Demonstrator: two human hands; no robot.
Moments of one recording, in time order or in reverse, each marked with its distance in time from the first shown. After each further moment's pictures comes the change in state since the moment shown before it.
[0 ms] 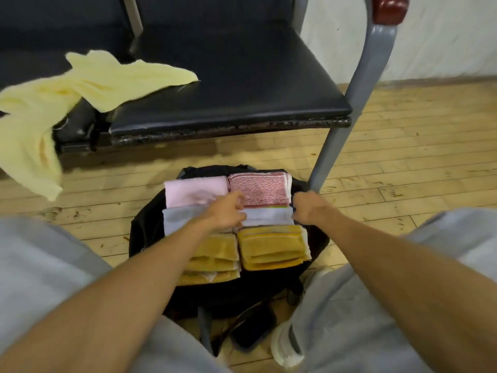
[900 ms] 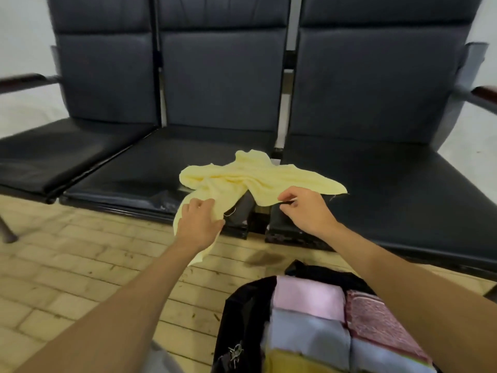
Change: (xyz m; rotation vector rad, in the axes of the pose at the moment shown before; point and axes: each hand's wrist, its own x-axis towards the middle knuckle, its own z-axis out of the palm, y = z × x) left_hand -0.080 -0.120 -0.286 0.280 0.791 -0.278; right_hand 0.044 -0.302 -0.172 0.544 0.449 -0.630
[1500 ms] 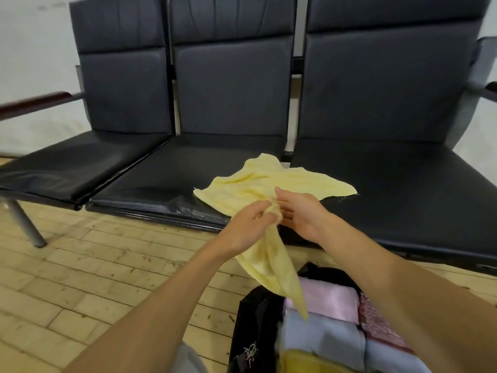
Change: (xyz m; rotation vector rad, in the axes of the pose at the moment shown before) left_hand -0.044 0.068 -0.024 -0.611 -0.270 0.283; right_hand -0.004 -0.040 0.008 1.049 -0.187 0.522
